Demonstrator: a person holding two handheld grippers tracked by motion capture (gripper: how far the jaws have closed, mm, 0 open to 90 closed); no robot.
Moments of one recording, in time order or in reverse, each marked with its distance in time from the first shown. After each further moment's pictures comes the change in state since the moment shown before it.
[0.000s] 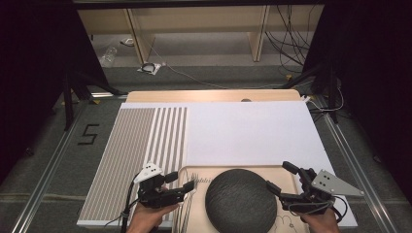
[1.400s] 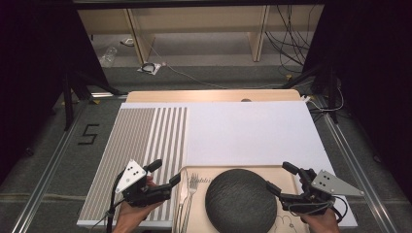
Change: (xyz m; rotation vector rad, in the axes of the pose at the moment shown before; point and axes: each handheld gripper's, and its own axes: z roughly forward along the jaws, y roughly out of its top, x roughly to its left) left arm 0.020 0.003 -0.024 -0.213 0.051 0.164; right arm 0.000 0.000 -0.001 0.005 0.001 0.003
